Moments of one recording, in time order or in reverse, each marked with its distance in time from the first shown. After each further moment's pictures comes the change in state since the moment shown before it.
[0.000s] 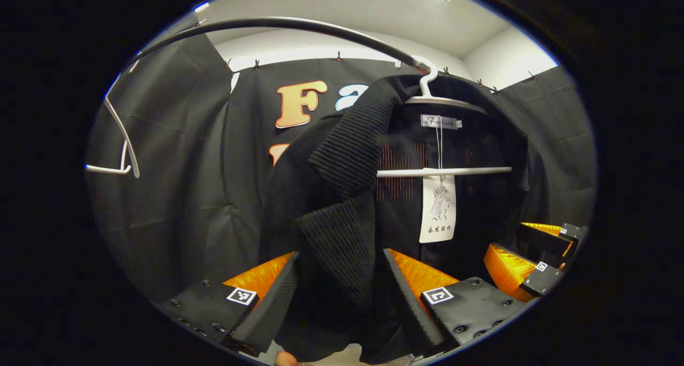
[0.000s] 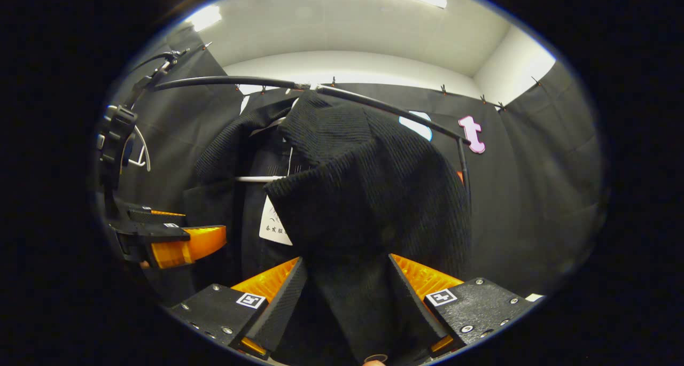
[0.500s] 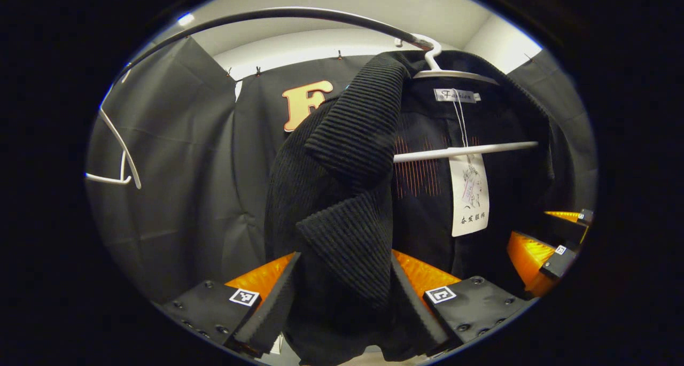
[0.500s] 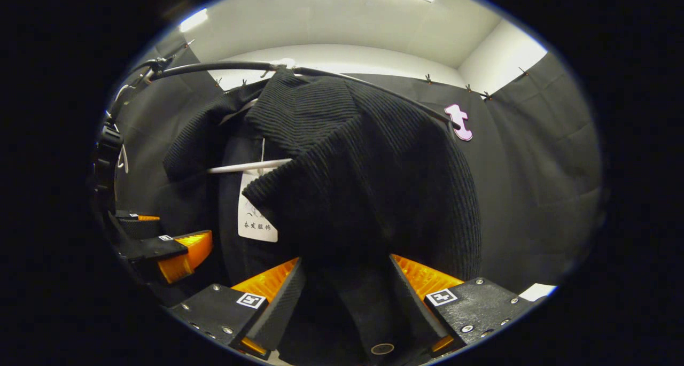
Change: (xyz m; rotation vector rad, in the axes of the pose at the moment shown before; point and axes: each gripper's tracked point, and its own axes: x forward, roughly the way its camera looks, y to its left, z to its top) left arm 0.024 0.016 -0.004 0.066 -0.032 0.096; right arm 0.040 -0.020 -0.016 0.035 0.036 -0.090
